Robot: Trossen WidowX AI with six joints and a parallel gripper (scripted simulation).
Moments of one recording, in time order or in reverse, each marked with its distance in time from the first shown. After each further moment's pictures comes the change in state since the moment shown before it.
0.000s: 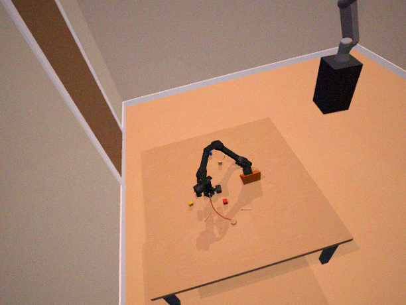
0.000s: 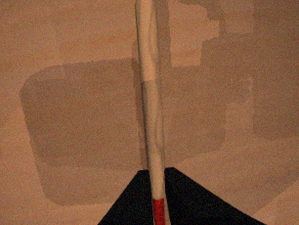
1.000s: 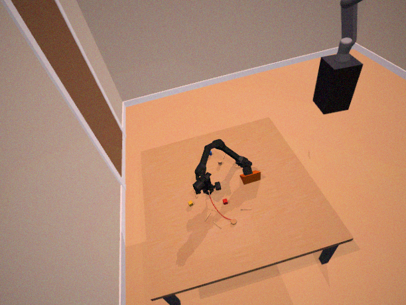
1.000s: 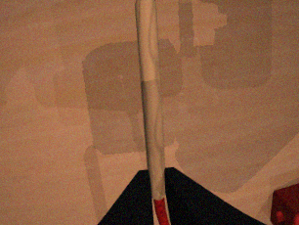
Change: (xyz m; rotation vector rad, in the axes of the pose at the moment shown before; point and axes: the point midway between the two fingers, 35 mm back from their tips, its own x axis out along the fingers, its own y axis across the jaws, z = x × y) arm -0.039 0.000 -0.001 -0.001 0.001 0.000
